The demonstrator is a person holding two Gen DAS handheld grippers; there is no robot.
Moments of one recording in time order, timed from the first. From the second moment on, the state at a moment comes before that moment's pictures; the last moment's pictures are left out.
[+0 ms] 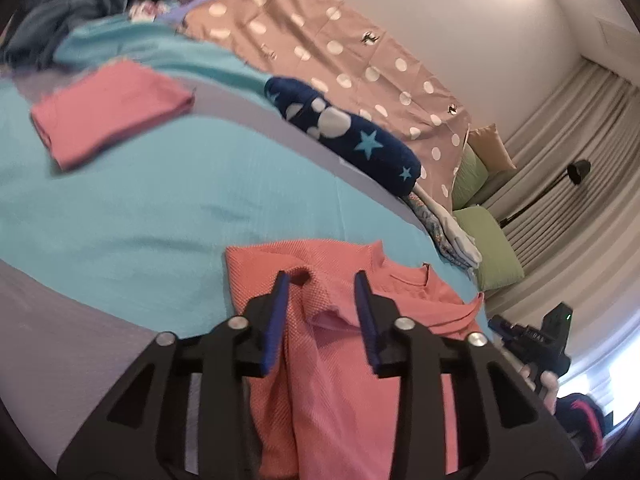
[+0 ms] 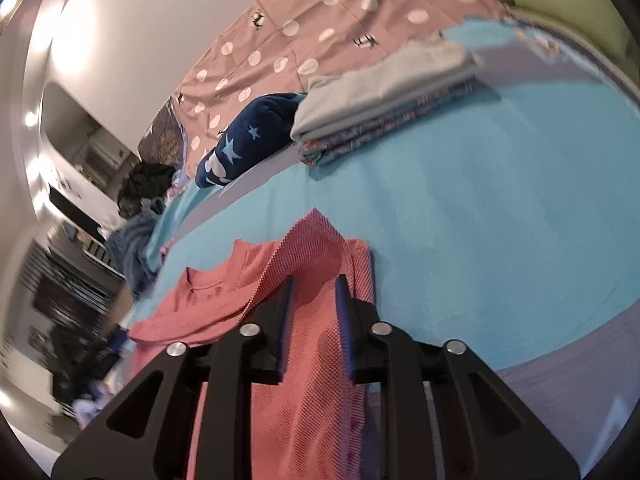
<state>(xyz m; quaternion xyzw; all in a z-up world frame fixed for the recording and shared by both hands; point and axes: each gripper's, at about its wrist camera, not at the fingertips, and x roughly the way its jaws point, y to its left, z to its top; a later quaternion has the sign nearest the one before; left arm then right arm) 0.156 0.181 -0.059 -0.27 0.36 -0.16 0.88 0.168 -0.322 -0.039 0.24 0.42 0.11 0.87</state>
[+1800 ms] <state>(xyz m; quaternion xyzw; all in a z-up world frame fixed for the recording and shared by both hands) 0.255 0.146 -0.040 -0.14 0.38 -0.19 0.90 0.261 -0.314 -0.037 0.19 0.43 0.13 0.87</state>
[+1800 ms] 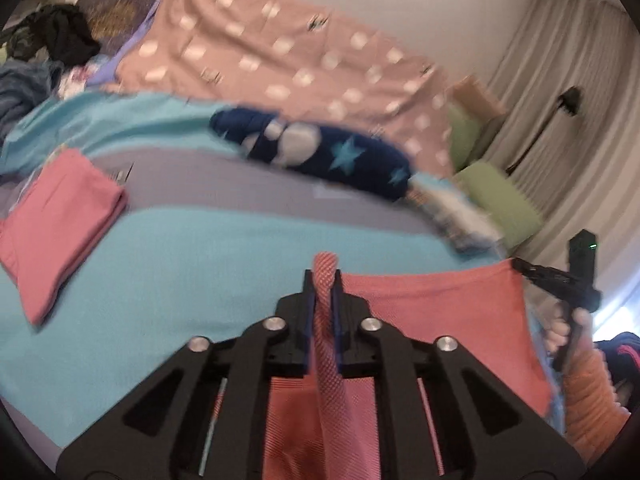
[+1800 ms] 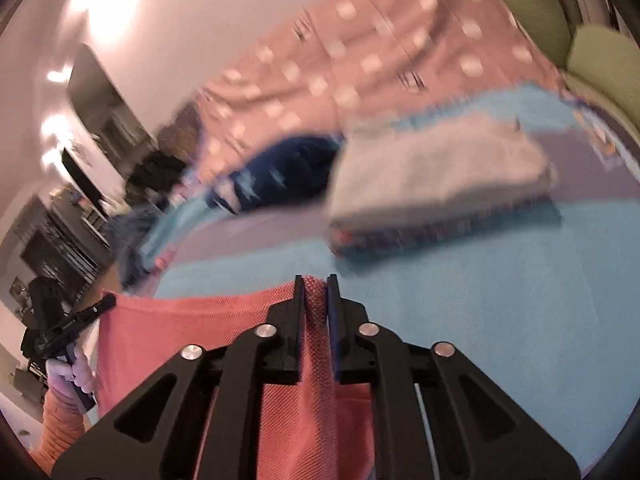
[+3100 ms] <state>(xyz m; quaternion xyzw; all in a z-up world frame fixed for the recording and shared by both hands) 0.023 0.168 -0.096 -0.25 0.42 -0.20 0.85 0.008 -0.294 -0.058 0.11 0.43 0.15 0.88</state>
